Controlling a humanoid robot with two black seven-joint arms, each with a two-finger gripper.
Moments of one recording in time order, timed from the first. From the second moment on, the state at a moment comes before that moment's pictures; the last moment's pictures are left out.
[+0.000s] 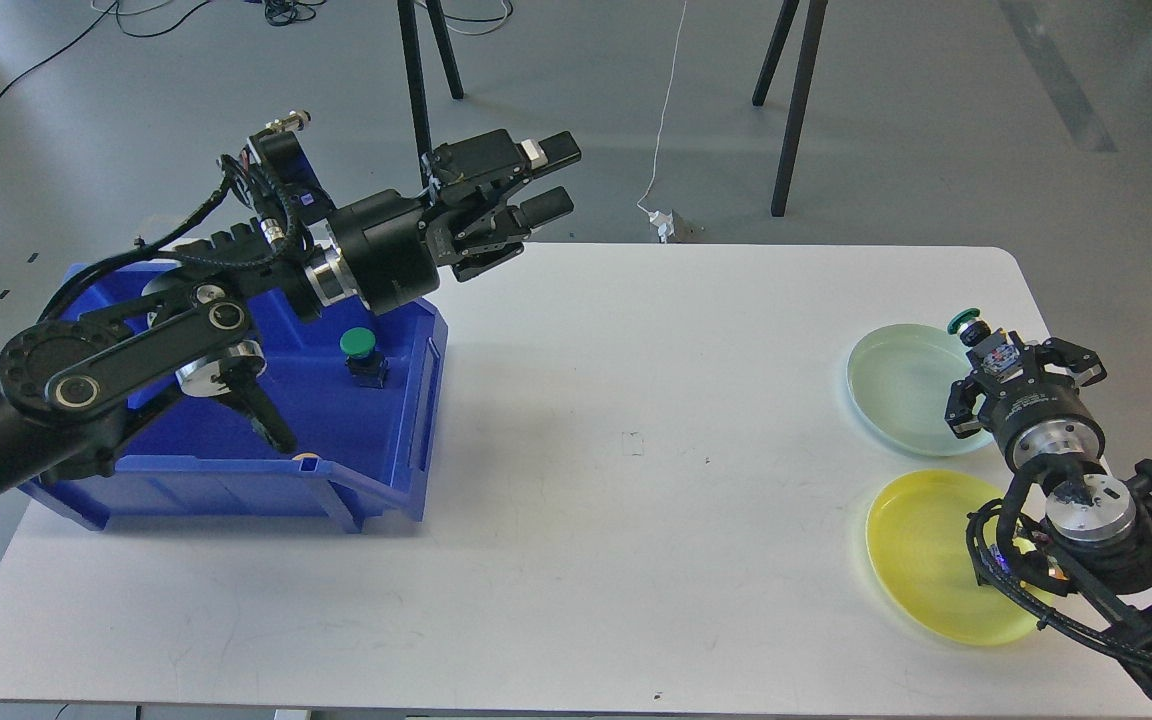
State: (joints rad) left arm -0.93 0.49 -0.38 -1.19 0.71 -0.35 -0.49; right arm 0.31 -0.45 0.94 1.08 0.33 -0.22 0.29
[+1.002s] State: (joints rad) left arm -0.81 0.57 -0.62 -1.16 0.49 -0.40 -0.49; right arm 0.40 -0.50 0.94 1.21 0.19 -0.01 0.16
